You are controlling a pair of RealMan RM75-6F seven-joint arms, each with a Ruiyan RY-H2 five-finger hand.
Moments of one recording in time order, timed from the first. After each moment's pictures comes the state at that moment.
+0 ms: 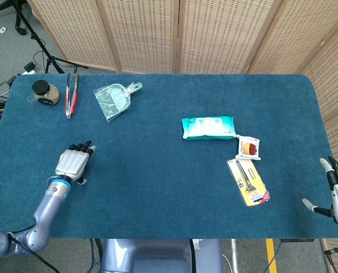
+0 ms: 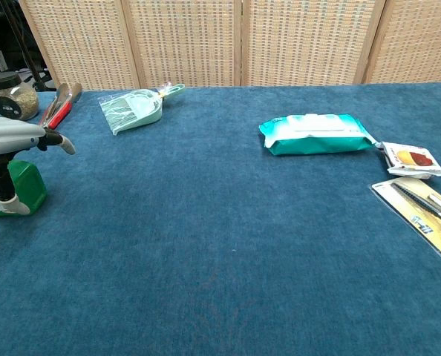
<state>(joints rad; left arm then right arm) -0.75 -1.32 -0.08 -1.75 0.63 1.05 0.82 0.06 -1.06 0.11 -1.63 -1.39 1.43 0.15</state>
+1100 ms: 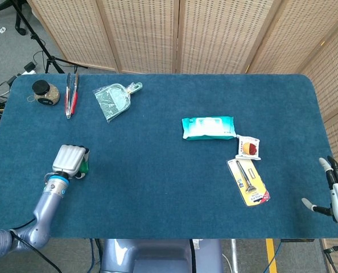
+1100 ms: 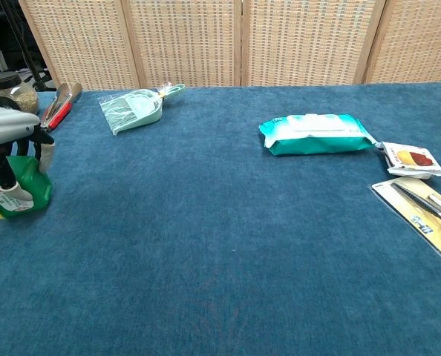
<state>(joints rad) -0.74 -1.35 -0.06 -1.66 0.72 1.08 0.69 0.07 -1.06 0.11 -1.63 -1.37 1.40 0.15</state>
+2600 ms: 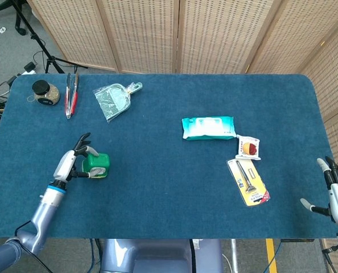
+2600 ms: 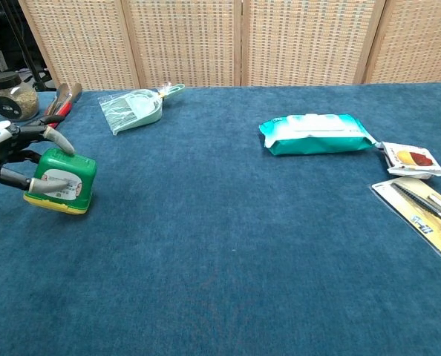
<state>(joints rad) -0.49 -1.69 -0.07 -0.93 1.47 1.19 -0.84 0.07 -1.06 0.11 -1.63 -1.38 1.41 0.14</state>
